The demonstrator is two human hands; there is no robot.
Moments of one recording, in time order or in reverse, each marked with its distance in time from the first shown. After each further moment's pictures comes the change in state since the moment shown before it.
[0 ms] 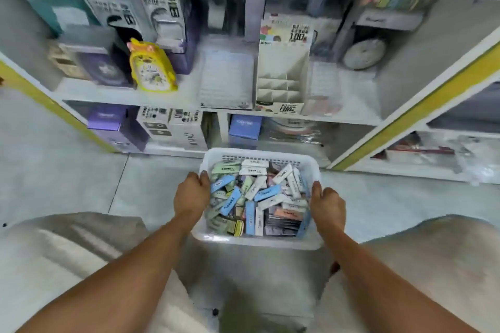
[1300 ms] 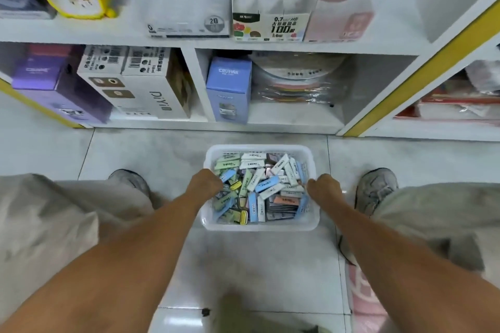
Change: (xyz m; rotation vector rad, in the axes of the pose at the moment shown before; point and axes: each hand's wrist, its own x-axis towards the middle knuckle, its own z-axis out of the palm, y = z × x) left_hand 0.036 -0.035 0.142 0.227 -0.467 -0.209; right_hand 0.090 0.093 0.119 -0.162 -0.361 0.066
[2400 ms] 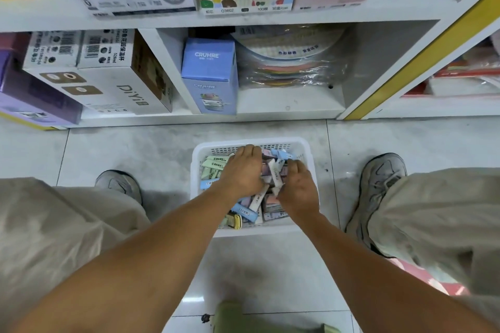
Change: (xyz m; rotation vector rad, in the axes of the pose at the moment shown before) left_hand 0.023 0.067 0.064 0.557 0.065 0.779; right_hand -0.016 -0.016 0.057 -0.111 0.190 -0.450
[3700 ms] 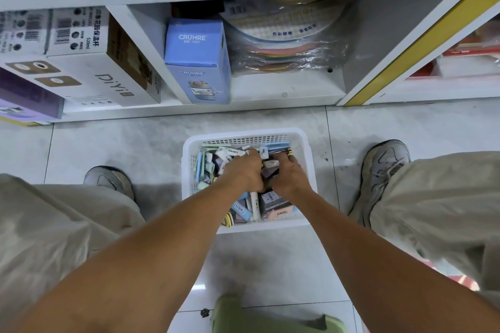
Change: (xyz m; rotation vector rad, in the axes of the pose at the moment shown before) left_hand 0.016 0.015 0.018 -0.027 -0.298 -0.228; right_hand 0.025 -0.006 0.006 0.175 -0.300 0.168
